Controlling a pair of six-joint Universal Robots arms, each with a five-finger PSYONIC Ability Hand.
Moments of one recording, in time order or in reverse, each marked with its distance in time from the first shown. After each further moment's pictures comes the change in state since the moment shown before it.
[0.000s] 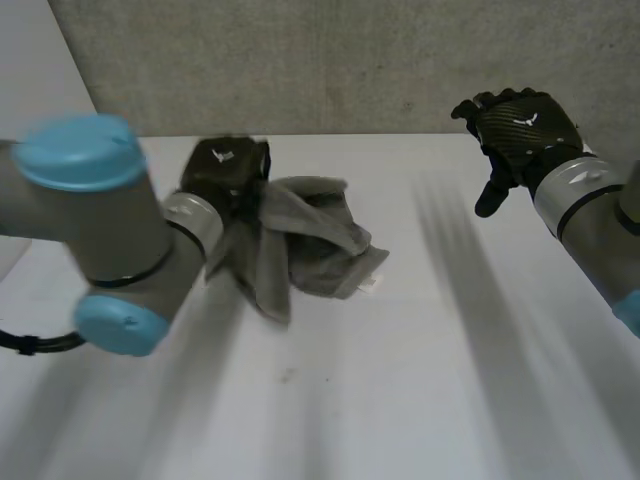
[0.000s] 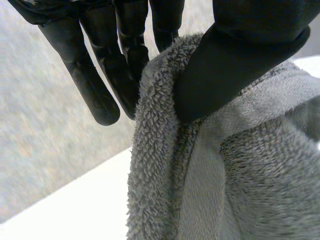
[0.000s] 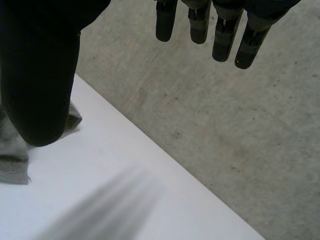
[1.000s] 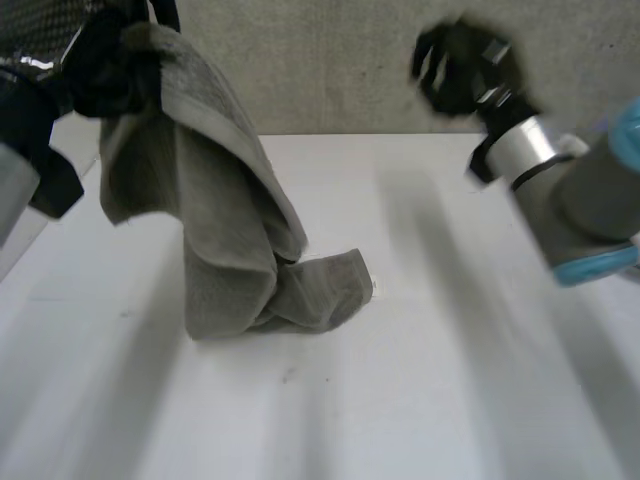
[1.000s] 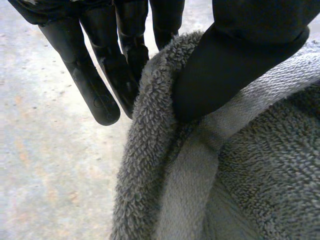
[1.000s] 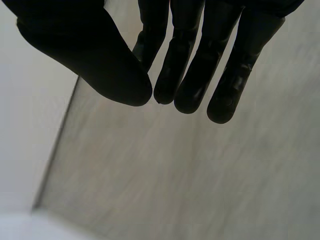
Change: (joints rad) left arm 0.127 0.692 -0.327 0.085 0.165 -0.136; right arm 0.027 0.115 -0.060 -0.528 -0.152 0.606; left_hand 0.000 0.001 0.002 0.001 0.004; right_hand 1.206 1.035 1.044 1.038 0.997
